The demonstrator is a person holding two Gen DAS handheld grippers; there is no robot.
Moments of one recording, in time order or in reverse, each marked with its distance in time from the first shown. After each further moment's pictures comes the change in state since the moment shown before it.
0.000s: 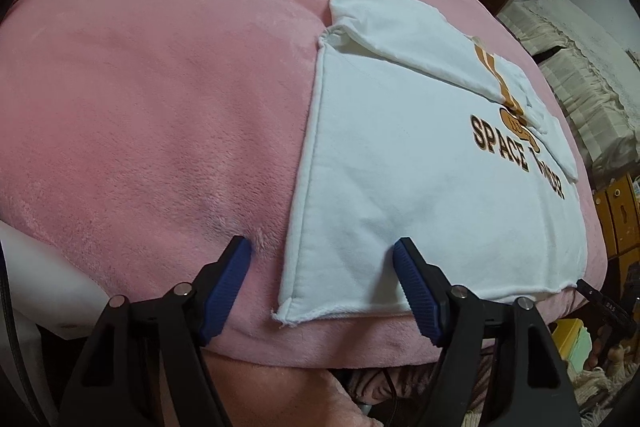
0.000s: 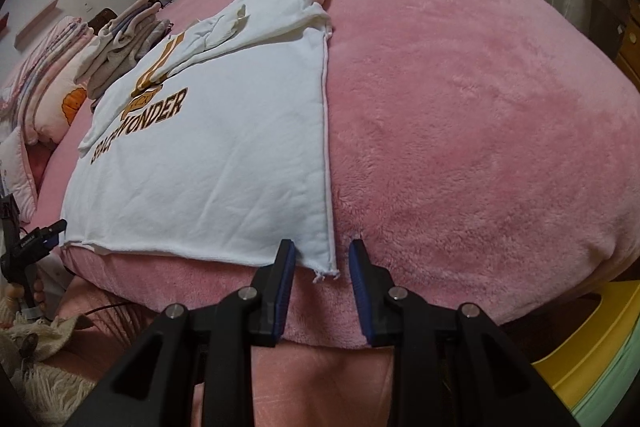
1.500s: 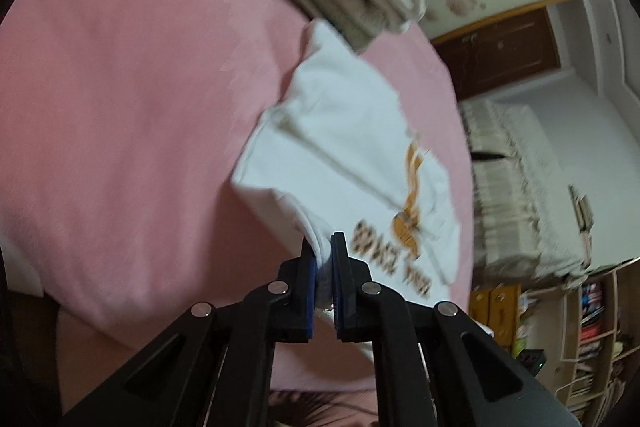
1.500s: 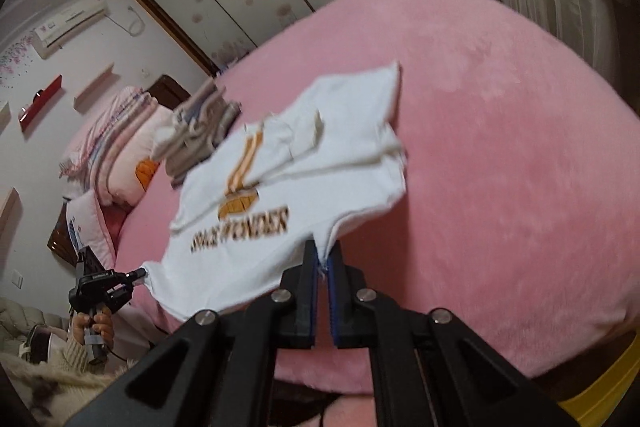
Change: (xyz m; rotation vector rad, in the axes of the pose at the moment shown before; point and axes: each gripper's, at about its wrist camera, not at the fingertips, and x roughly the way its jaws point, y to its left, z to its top) left arm -0.040 0.004 0.063 -0.412 -0.058 -0.369; right arm -0.076 0.019 0.082 0.051 -0.234 0.273
